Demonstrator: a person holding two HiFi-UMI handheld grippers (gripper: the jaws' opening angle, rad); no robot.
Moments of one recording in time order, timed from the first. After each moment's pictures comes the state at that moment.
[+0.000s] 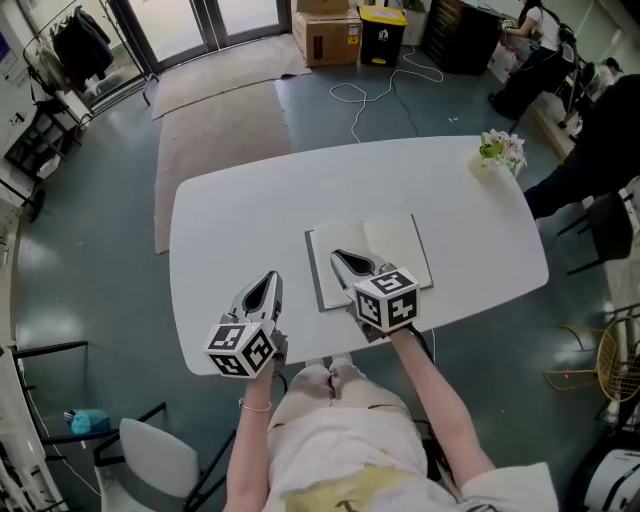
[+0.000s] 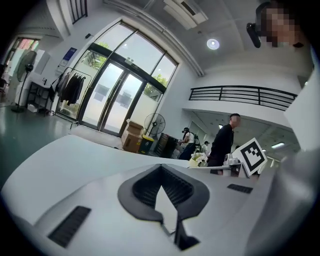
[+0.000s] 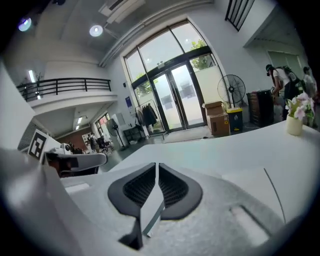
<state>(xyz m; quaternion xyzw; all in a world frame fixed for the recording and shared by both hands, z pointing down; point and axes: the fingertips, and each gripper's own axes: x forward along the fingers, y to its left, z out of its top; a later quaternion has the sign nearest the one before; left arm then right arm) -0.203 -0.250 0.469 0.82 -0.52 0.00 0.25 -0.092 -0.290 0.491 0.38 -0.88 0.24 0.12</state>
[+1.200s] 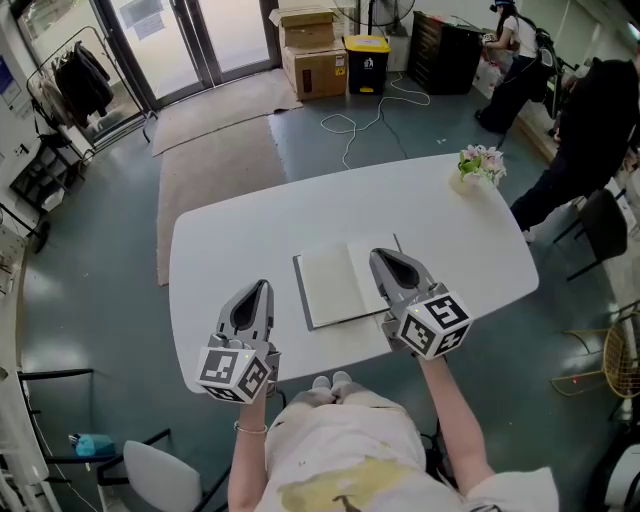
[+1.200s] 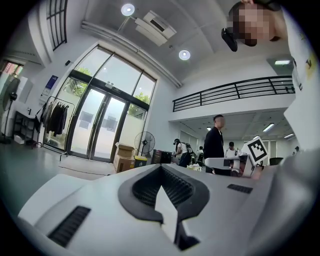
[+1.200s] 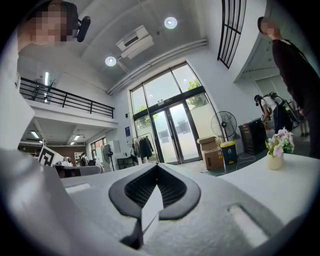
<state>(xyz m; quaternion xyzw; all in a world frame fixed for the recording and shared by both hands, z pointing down) -0.170 -0.232 0.369 0.85 -0.52 -0.03 0.09 0.018 -0.265 0.368 0.44 -0.89 0.13 -0.05</state>
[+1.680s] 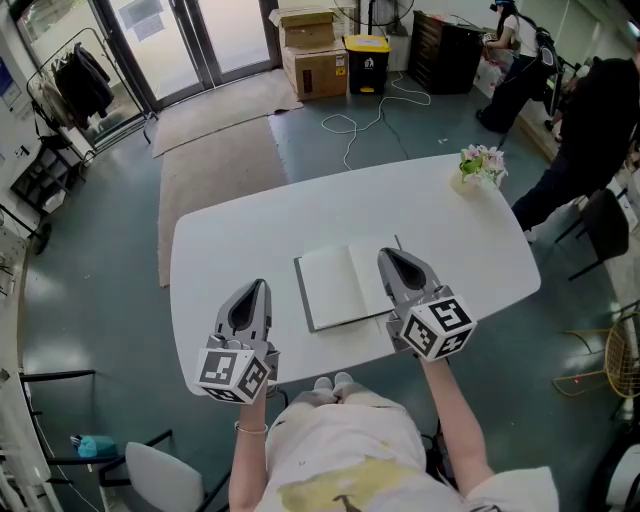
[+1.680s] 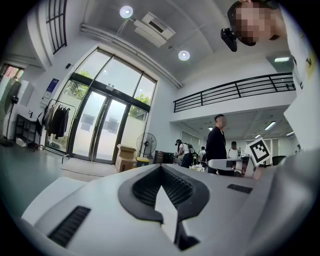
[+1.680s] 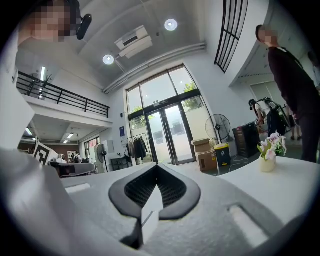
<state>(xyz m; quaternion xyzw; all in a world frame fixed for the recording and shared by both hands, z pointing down) -0.176 -0.240 0.364 0.85 -0.53 -0.04 0.09 0.032 -0.273 0.370 0.47 -0.87 0.12 -0.05</state>
